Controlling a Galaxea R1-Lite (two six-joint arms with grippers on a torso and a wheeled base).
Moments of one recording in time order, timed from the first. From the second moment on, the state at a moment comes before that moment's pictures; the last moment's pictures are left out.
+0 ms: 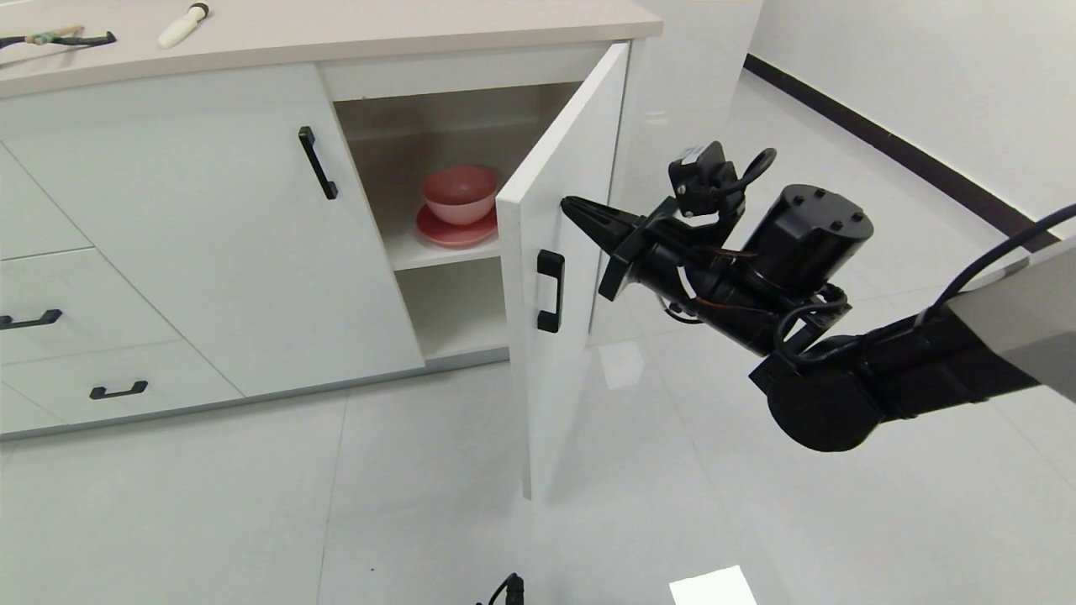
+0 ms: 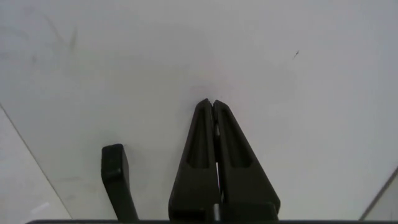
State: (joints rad) left arm 0.00 0.00 0.00 -0.04 -0.15 0.05; right arm 0.60 2.09 -1.09 -1.31 0.38 -0.07
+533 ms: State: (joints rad) left arm 0.00 0.00 0.00 -0.04 -0.15 0.05; right arm 0.60 2.20 -1.22 -1.31 0.38 -0.07
